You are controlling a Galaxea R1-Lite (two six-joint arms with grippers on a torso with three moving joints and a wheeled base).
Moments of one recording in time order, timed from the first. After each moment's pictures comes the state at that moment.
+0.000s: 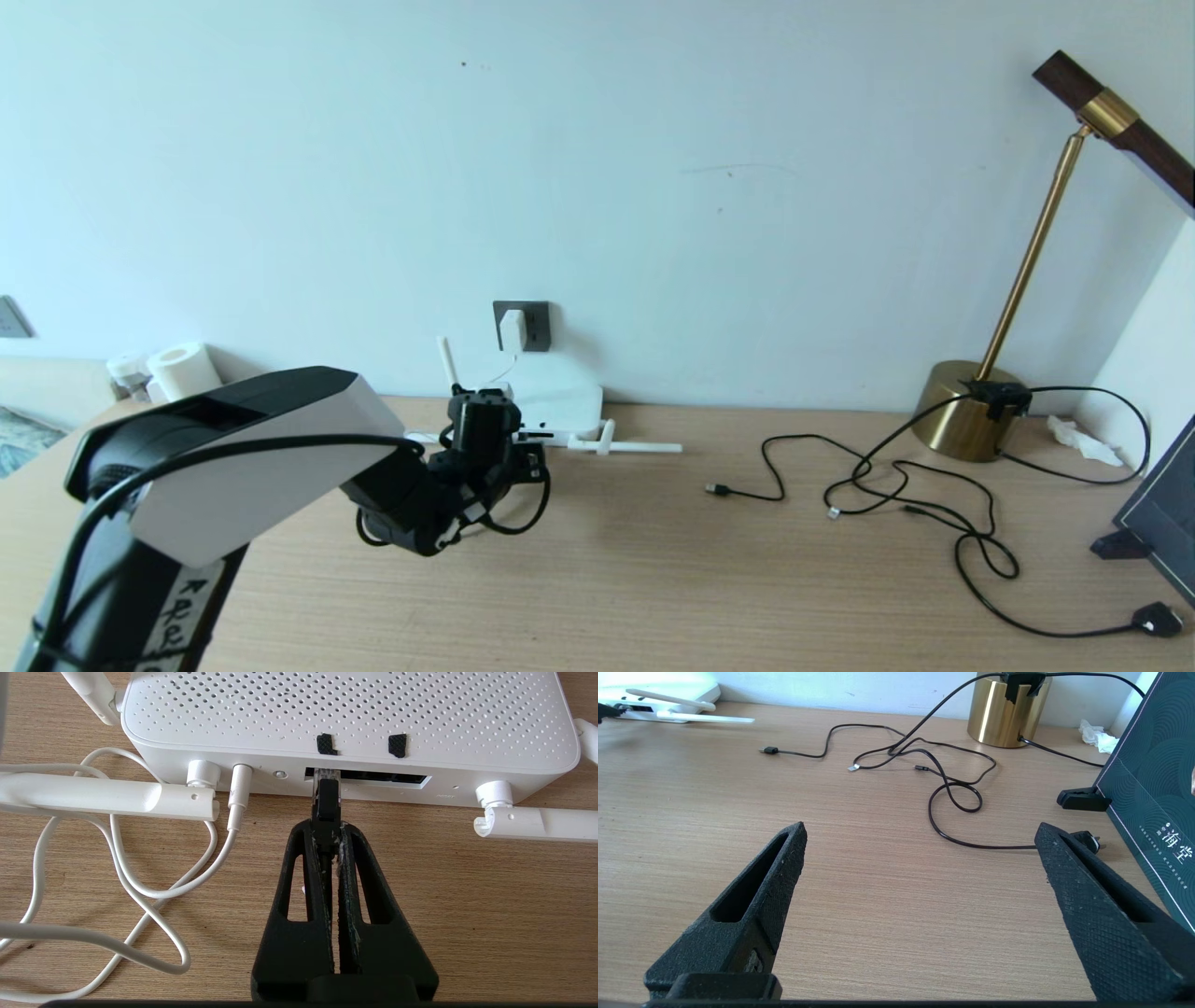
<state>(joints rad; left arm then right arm) -0.39 2.42 -1.14 -0.82 0.30 -0.17 0.01 0.00 -0.04 0.10 0.01 -0.02</state>
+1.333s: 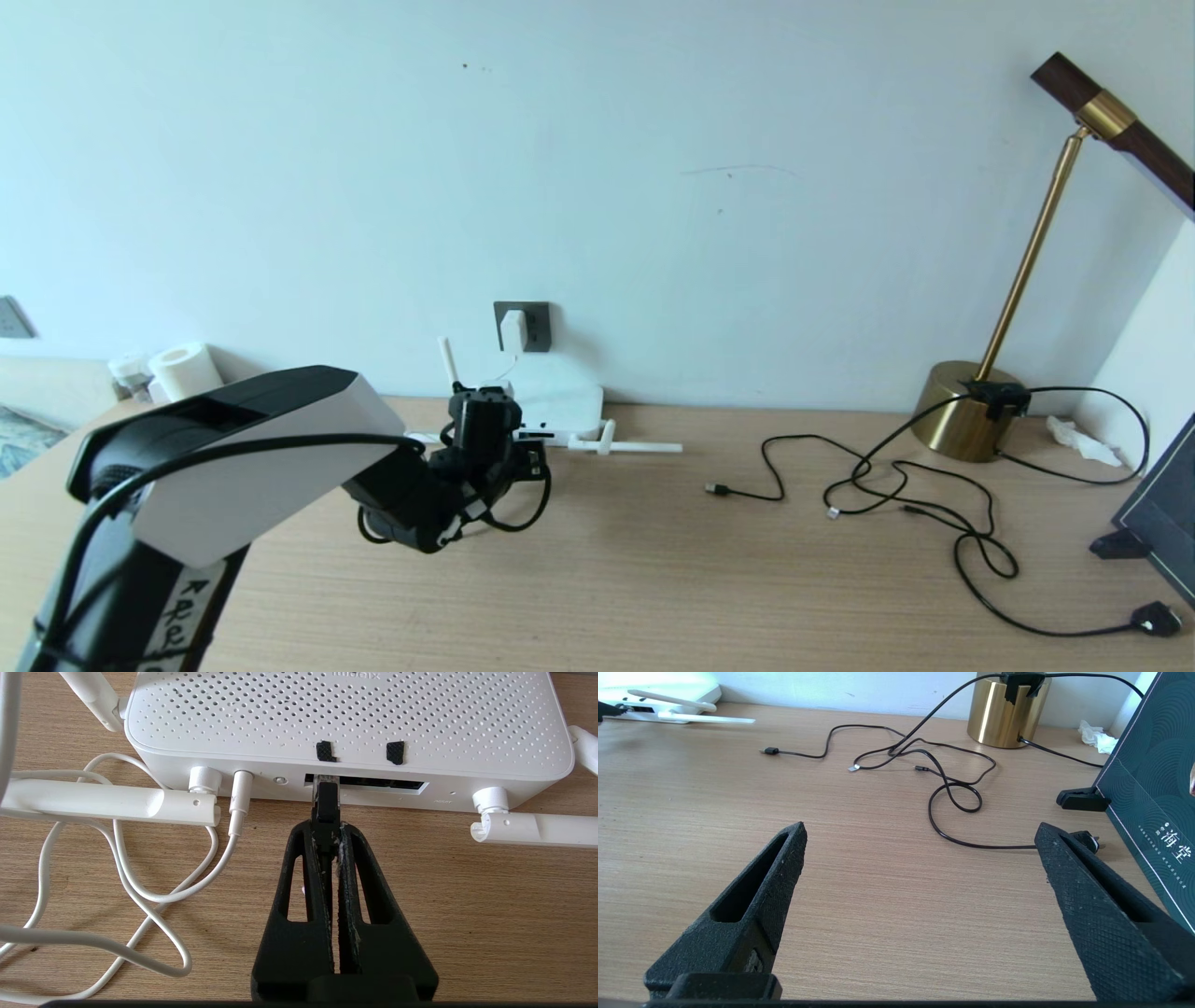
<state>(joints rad) -0.39 2.43 -1.16 -0.81 0.30 -0.17 0.01 0.00 -0.04 0.10 0.01 -0.02</state>
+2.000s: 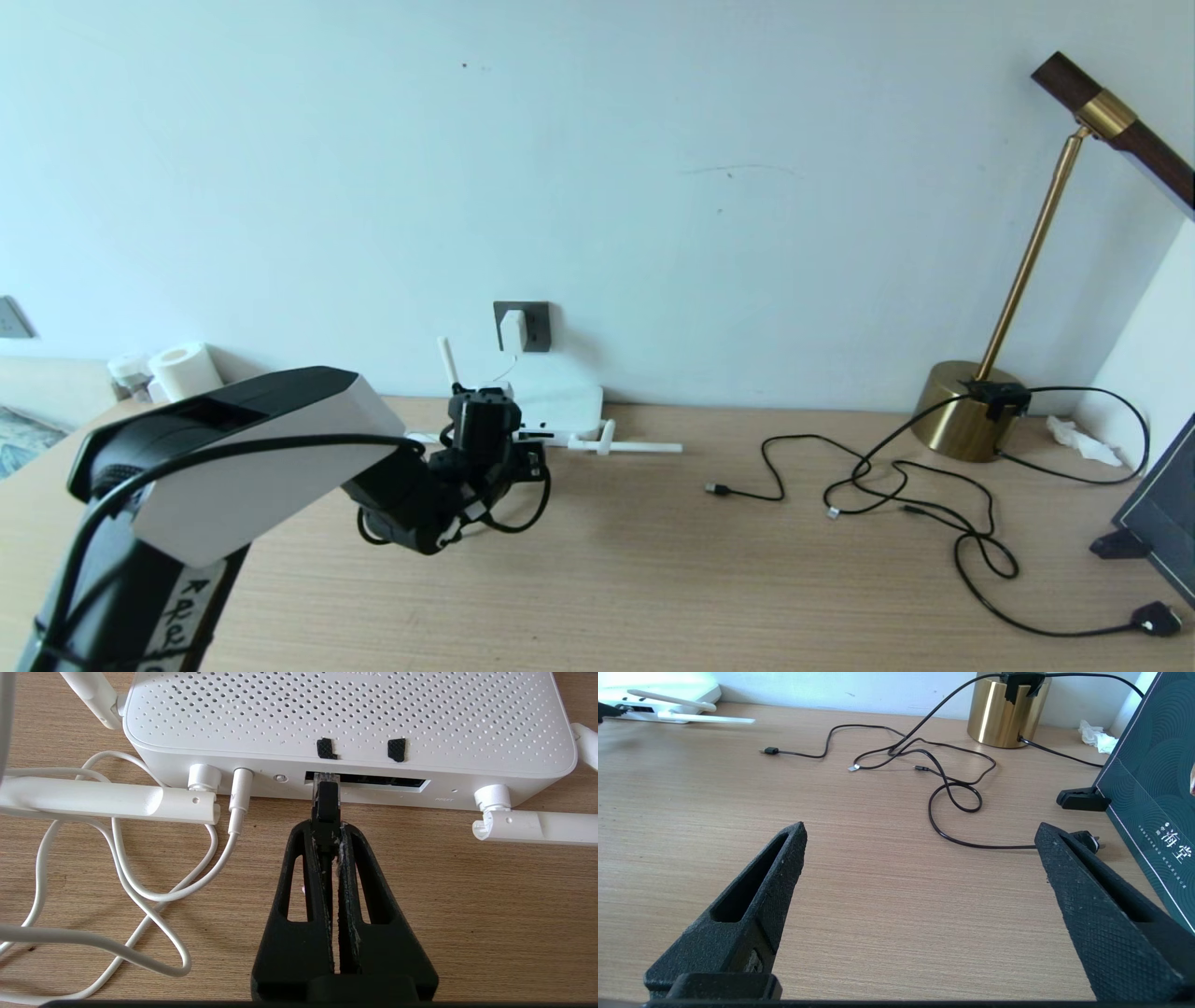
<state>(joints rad) -0.39 2.43 -1.15 -0.82 0.30 -0.17 0.01 0.00 -0.04 0.10 0.01 -0.02</state>
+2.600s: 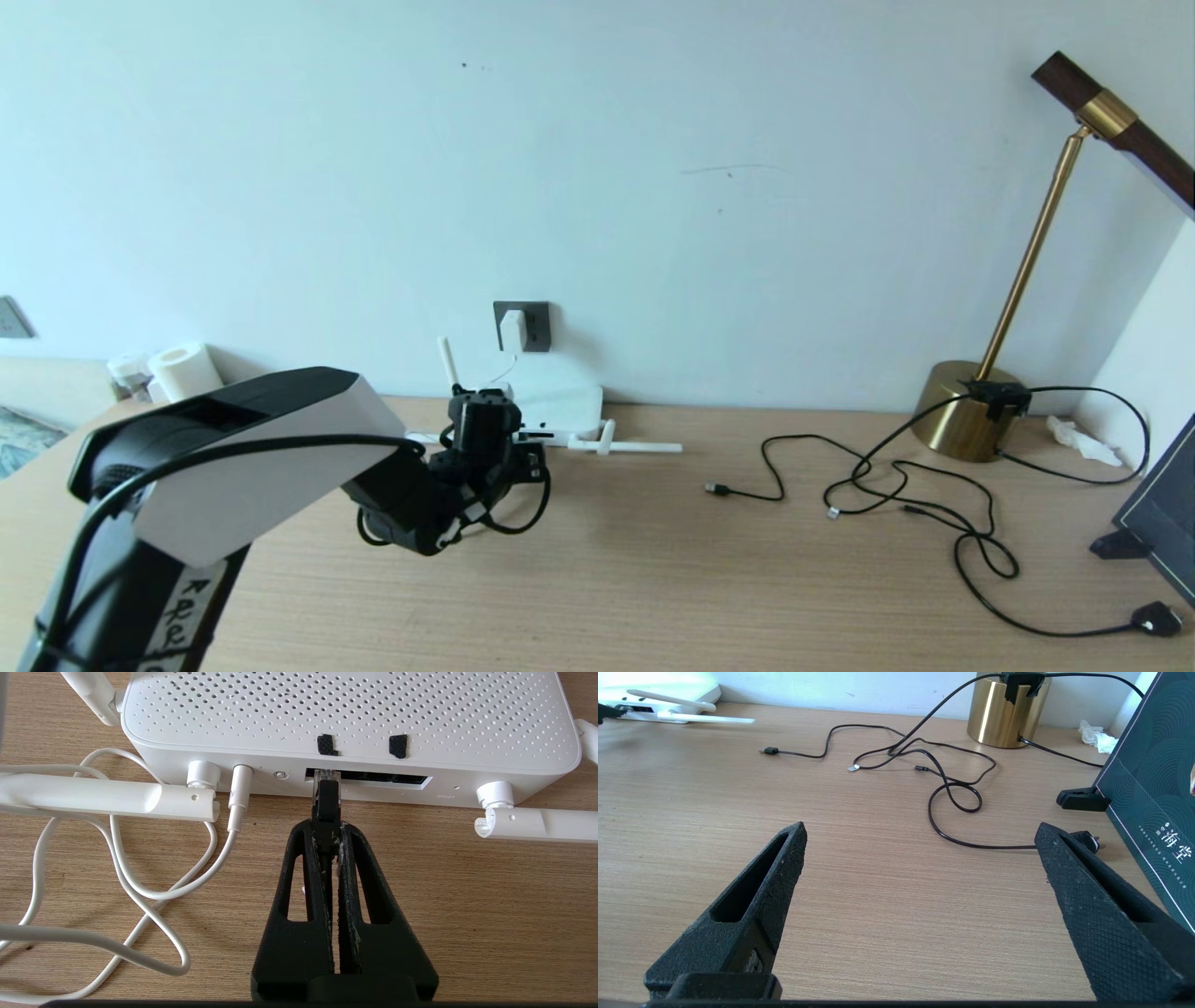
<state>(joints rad) -0.39 2.43 -1.15 -0.82 0.30 -0.17 0.01 0.00 -0.04 0.10 0.01 -0.02</state>
